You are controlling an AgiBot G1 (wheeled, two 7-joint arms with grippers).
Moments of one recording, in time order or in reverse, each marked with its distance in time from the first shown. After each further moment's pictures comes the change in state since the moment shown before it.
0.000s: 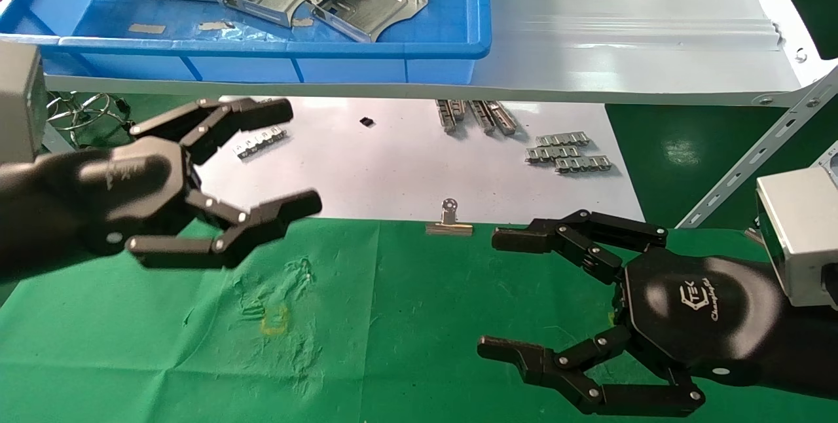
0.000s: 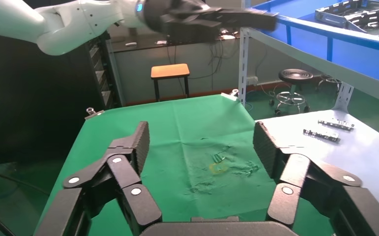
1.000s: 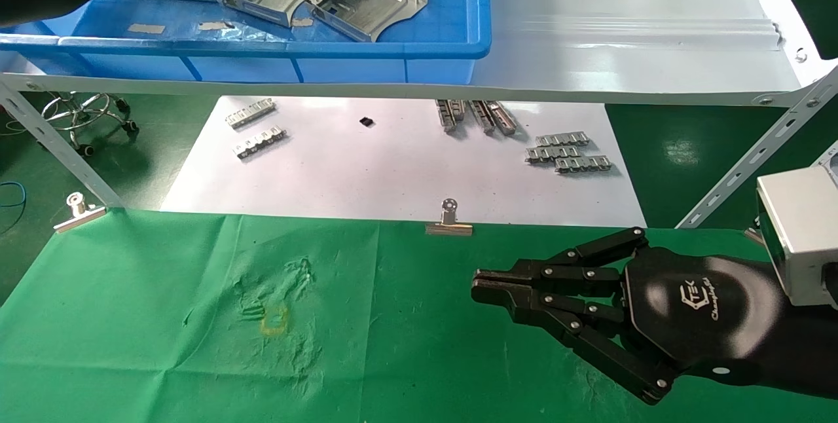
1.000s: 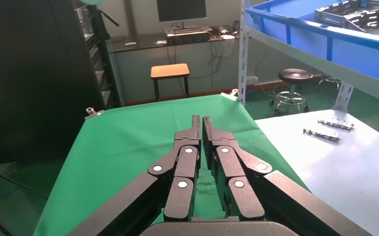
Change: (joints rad) left arm -0.678 0.216 0.220 0.744 0.472 -0.261 -0.045; right arm 0.000 0.000 0.000 0.000 0.000 0.000 0.000
